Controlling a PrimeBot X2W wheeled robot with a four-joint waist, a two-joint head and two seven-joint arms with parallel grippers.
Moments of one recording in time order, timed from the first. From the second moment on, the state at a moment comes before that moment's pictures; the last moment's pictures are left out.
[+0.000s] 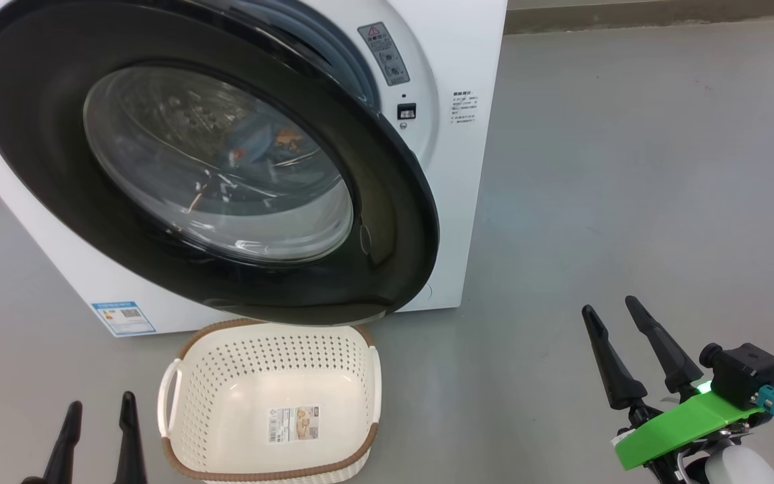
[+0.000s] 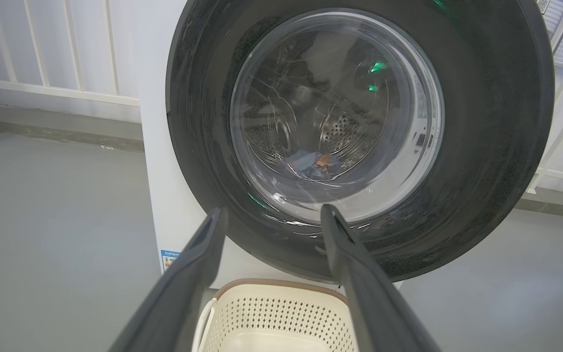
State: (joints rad) left arm 0.10 0.05 0.08 0.09 -0.30 -0.13 -0.25; right arm -0.14 -0.25 0.19 0.21 0.50 0.13 -0.26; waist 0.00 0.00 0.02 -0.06
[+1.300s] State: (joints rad) left arm 0.07 0.06 0.02 0.07 -0.31 -0.13 -0.25; right arm -0.31 -0.31 0.32 0.11 0.50 0.13 -0.26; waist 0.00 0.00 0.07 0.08
